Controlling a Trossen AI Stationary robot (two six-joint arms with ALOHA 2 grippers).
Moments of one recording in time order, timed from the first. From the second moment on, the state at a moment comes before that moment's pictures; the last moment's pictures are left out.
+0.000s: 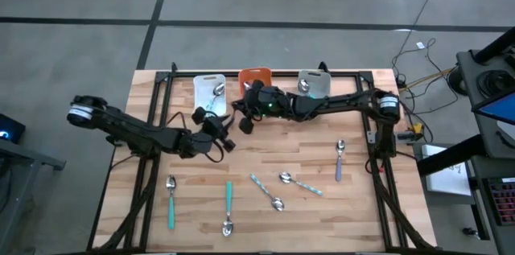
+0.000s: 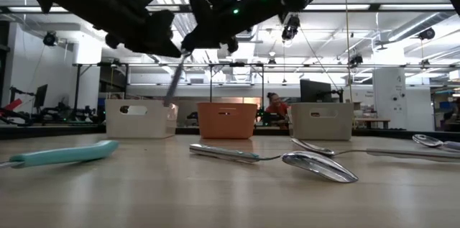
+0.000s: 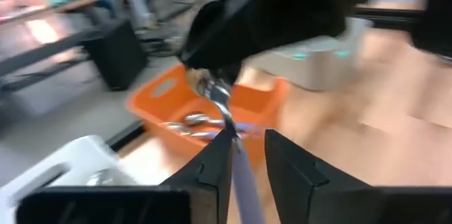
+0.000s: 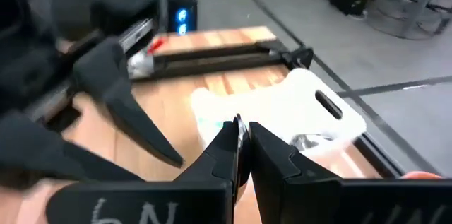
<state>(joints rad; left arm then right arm) -0.20 1.29 0.54 0.30 -0.95 -0.22 -0.17 1.90 1.38 0.21 0.10 -0.03</state>
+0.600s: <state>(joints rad) -0.10 1.31 0.54 0.33 -0.46 -0.20 -0.15 1.73 1.38 -0.12 -0.17 -0.35</state>
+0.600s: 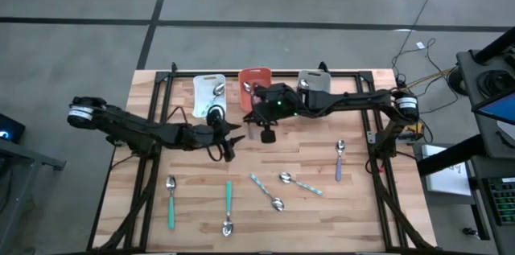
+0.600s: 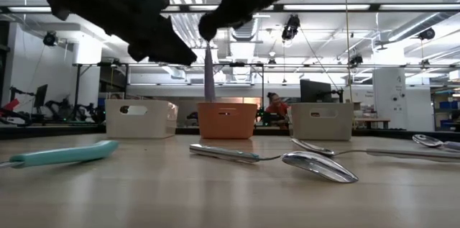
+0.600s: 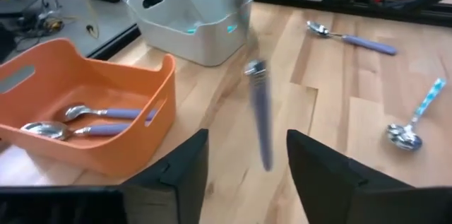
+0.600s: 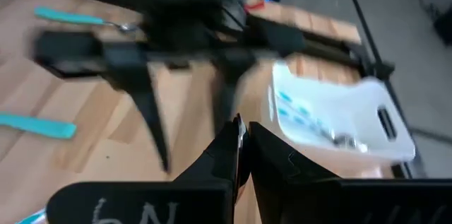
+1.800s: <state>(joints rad) -0.09 1.45 0.55 0.65 -0.75 -0.16 -0.11 1.69 1.40 -0.01 0.15 -0.28</state>
